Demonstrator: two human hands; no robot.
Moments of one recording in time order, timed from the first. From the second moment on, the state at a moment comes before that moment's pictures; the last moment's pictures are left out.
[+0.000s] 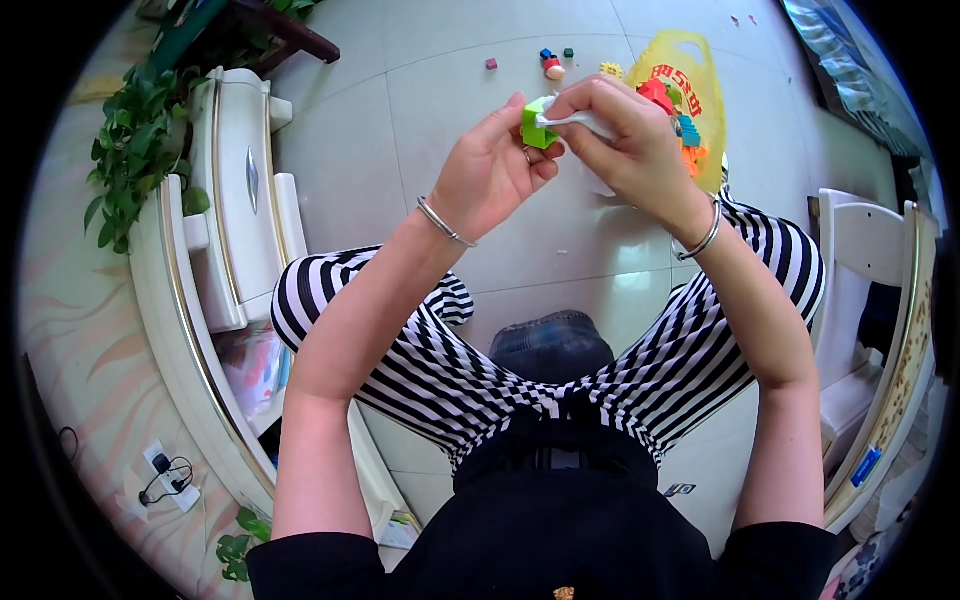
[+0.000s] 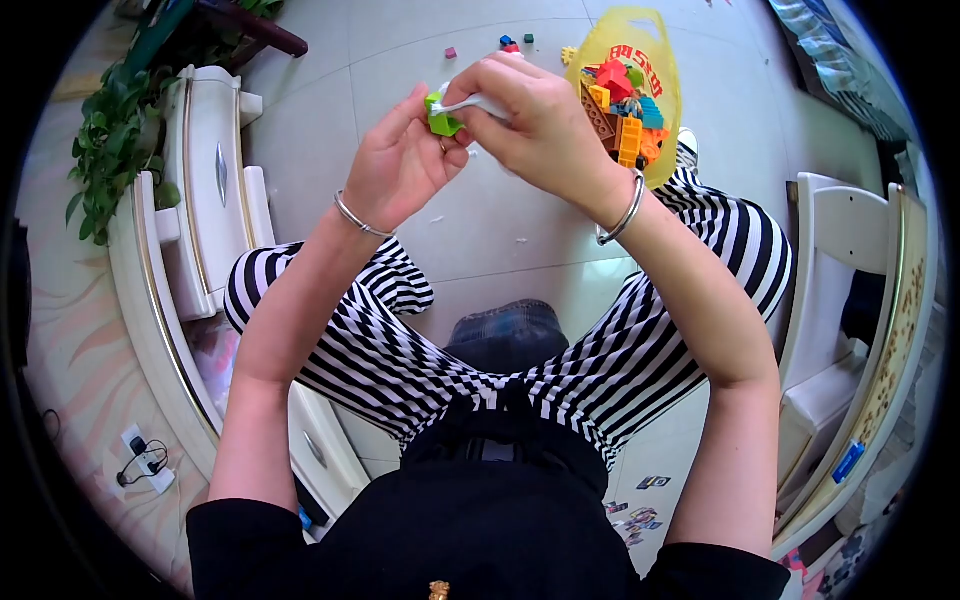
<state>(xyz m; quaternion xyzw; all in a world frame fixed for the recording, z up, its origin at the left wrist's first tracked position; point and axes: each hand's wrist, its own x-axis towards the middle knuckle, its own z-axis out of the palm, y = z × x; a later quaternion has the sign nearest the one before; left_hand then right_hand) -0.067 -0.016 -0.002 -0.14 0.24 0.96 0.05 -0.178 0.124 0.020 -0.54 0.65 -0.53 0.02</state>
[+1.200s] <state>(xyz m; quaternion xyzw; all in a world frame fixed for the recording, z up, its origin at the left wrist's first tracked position) -0.066 -0.014 0.006 -0.10 0.88 0.45 -0.11 -0.167 0.130 0.022 -0.55 0.67 -0.50 0.08</state>
